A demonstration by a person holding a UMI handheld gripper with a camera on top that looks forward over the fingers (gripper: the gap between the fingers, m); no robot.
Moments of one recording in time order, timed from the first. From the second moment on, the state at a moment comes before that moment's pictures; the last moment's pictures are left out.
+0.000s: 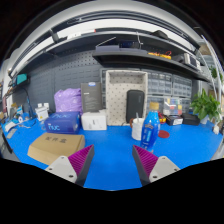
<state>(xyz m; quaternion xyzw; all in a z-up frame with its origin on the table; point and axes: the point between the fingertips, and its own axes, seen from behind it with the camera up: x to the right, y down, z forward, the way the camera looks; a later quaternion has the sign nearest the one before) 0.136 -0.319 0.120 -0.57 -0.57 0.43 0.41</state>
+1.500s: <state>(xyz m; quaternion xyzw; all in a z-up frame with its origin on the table) -0.004 -0.245 0.103 -0.55 -0.56 0.48 0.38</state>
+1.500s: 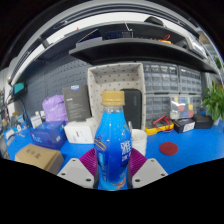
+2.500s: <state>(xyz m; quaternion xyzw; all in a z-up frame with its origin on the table) -0.145 -0.305 0.138 -0.77 0.07 0.60 -0.20</state>
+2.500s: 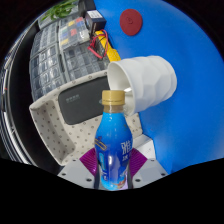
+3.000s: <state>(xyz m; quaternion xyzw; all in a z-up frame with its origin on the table) -0.119 -0.240 0.204 -0.74 -0.32 0.59 0.11</state>
